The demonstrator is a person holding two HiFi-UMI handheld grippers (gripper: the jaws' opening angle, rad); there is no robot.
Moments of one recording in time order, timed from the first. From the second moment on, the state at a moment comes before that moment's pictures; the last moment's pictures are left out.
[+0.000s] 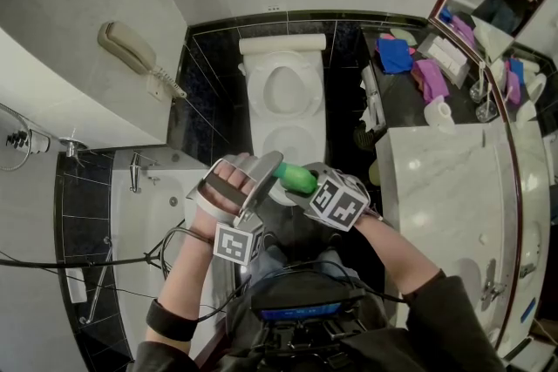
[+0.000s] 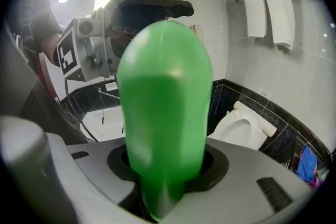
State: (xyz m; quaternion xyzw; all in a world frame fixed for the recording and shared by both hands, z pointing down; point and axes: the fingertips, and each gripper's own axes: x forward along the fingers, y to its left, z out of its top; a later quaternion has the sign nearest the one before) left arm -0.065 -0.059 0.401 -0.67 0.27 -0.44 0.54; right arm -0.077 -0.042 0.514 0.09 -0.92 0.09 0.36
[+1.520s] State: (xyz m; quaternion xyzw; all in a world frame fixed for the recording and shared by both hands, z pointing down) left arm -0.059 -0.015 0.450 -0.79 0.13 -0.51 0.32; right arm -0.058 -0.027 0.550 0.09 -0.90 -0.04 0.41
